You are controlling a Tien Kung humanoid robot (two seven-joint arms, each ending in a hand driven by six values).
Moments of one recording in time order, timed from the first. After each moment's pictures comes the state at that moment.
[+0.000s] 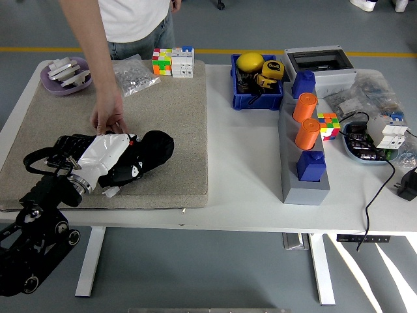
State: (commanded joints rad) left arm -0.27 0.31 -1.02 -1.29 2.14 0.15 0.07; right arm -0.06 -0.16 1.45 0.18 -0.97 -0.10 -0.04
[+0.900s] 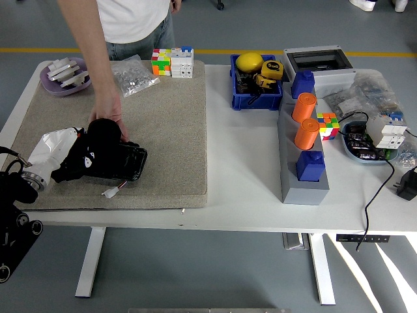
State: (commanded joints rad) left arm -0.24 0.36 -1.22 -1.10 2.10 0.17 -0.01; right arm -0.06 -0.16 1.45 0.18 -0.97 -0.10 -0.04
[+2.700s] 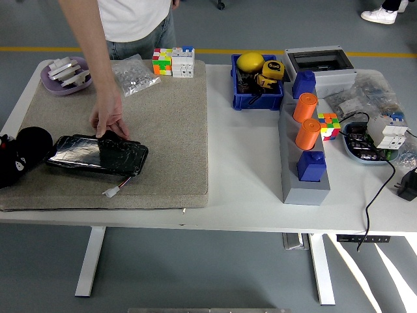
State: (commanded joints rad) left arm -0.30 0.39 -1.50 -0.71 2.06 0.17 -0.20; right arm -0.06 -0.16 1.45 0.18 -0.98 -0.10 -0.04
